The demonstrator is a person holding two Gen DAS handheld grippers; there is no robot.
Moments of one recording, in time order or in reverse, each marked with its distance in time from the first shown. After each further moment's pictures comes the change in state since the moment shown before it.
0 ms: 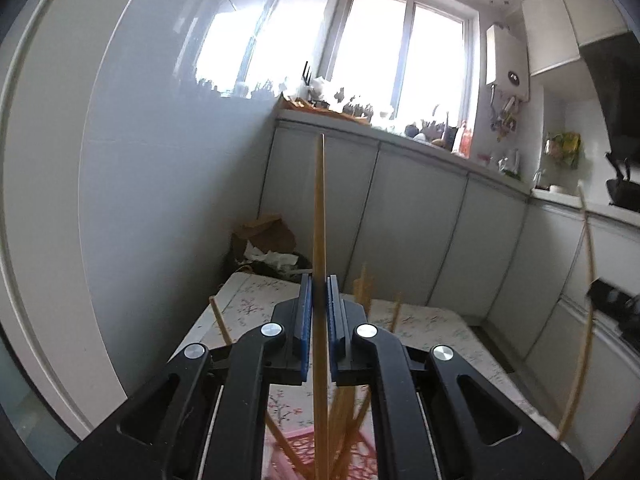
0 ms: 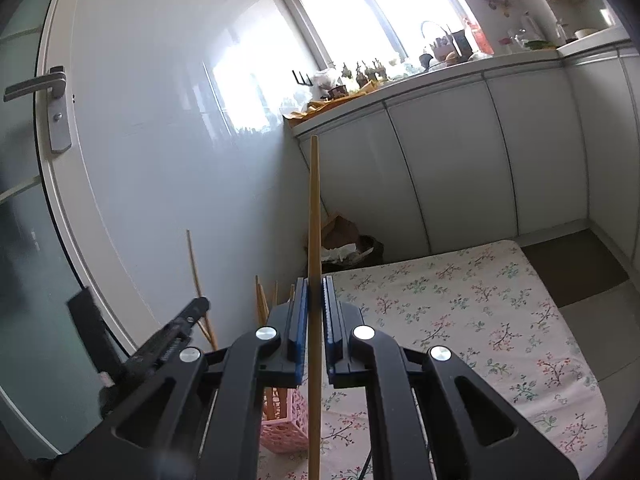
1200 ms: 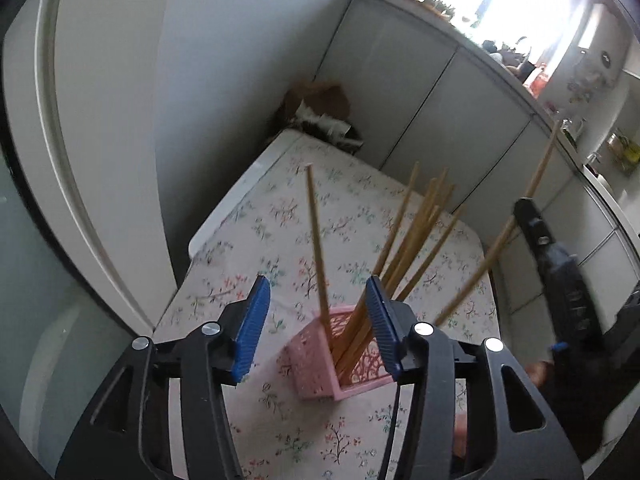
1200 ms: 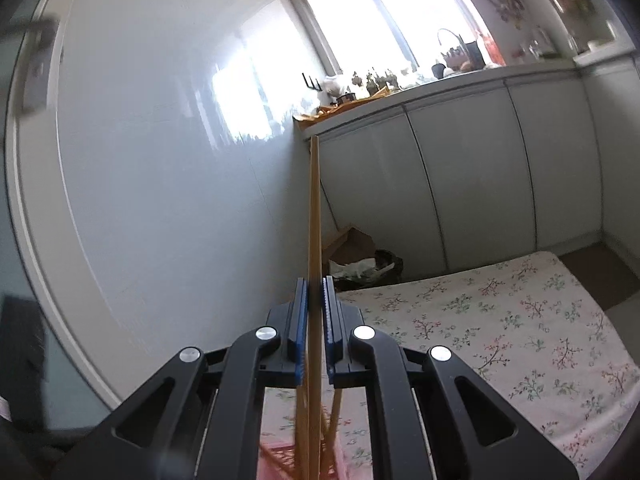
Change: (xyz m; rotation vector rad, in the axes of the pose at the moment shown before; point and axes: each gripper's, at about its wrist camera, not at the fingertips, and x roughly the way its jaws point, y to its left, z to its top) left arm -0.002 0.054 0.015 -0.265 0.554 0.108; right arm 0.114 0.065 -0.025 -0.056 -0.066 -0.051
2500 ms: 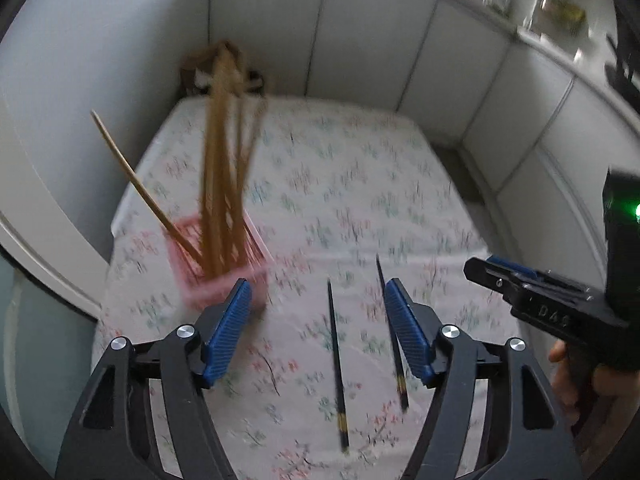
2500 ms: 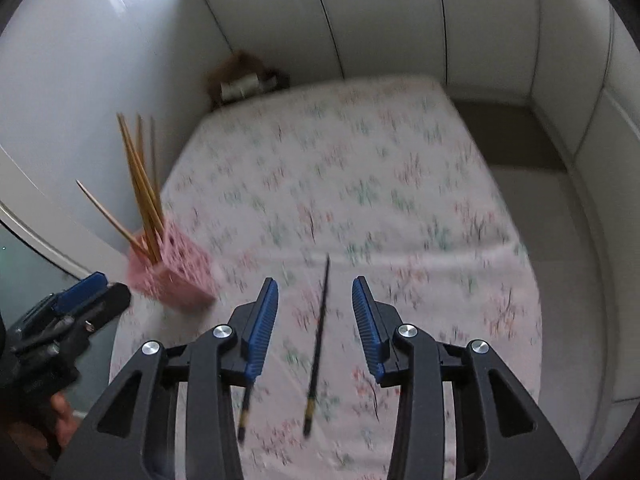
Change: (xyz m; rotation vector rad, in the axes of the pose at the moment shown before) left arm 0.013 -0.123 -0.090 0.400 0.205 -0.029; right arm -0.095 -0.143 -0.024 0.132 0.771 -0.222
